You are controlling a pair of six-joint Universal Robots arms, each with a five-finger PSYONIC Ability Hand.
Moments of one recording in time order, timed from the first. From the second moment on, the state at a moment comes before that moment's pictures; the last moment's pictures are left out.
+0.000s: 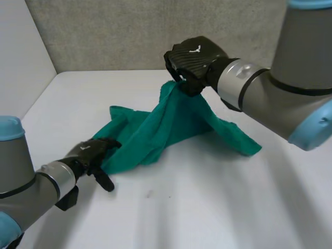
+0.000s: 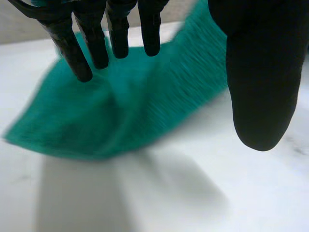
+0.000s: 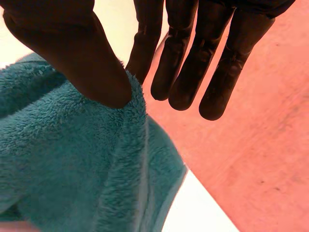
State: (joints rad) left arm 4.45 -1.87 -1.84 3.18 -1.31 3.16; right arm 2.14 -1.07 0.84 0.34 1.25 2.77; left_hand 0.30 0.27 0.27 0.27 0.09; right_hand 0.97 1.18 1.18 1.19 0.97
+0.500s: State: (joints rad) left arm 4.44 -2.01 -1.71 3.26 -1.49 3.16; right arm 2.05 -1.23 1.25 0.40 1.32 2.58; left_hand 1.15 1.19 1.19 1.19 0.96; right_hand 0.97 1.18 1.18 1.19 0.98
